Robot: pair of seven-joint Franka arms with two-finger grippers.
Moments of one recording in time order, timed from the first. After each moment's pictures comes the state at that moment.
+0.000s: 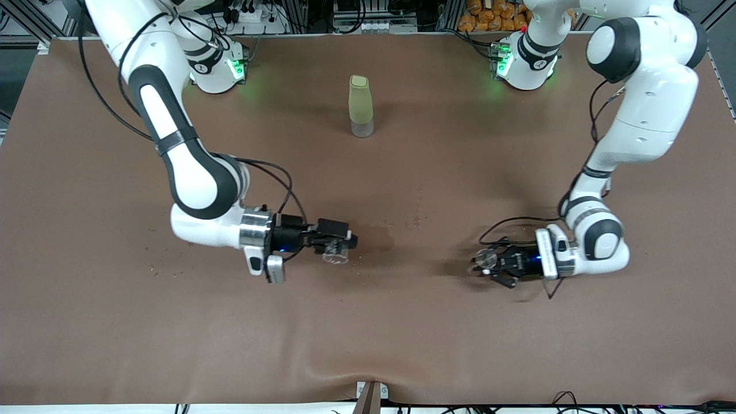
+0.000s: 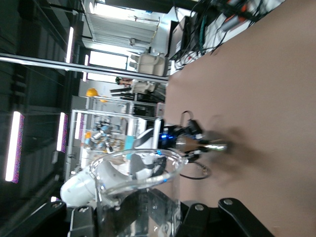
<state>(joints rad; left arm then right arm) 0.19 0.98 -0.18 -1.50 -1.35 1.71 2.46 0.24 0.65 0.19 -1.49 1.54 2.16 -0.72</state>
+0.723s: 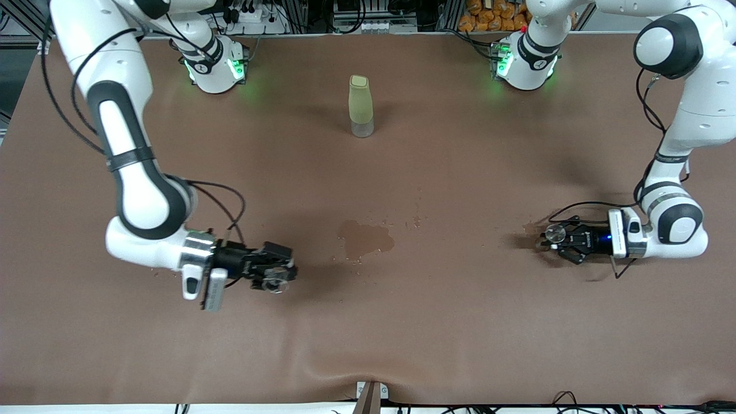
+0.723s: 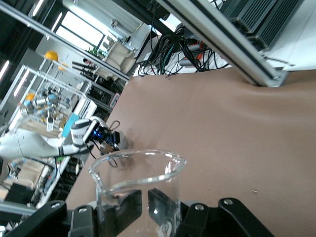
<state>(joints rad) 0.50 0.98 -0.18 -1.50 -0.94 1.56 2.47 0.07 0.67 0.16 -1.48 1.30 2.11 -1.04</state>
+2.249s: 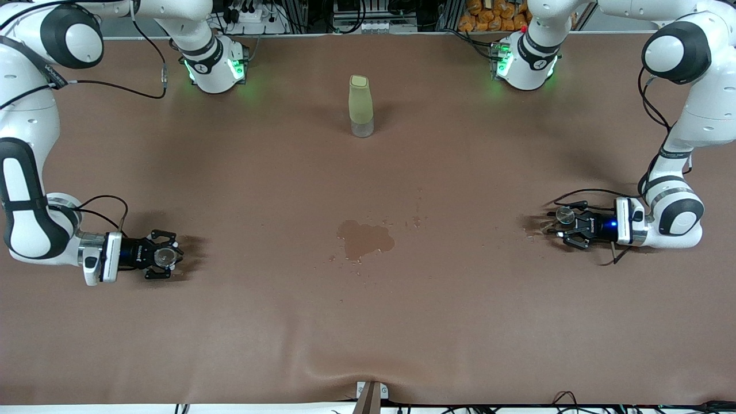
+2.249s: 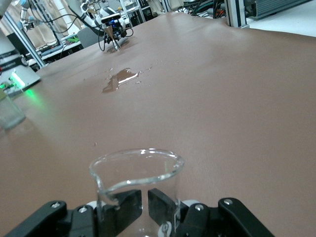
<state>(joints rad) 0.56 1.04 -0.17 -1.50 -0.90 1.45 2.48 -0.47 0.93 0.16 -1.49 0.91 1.75 -2.08</state>
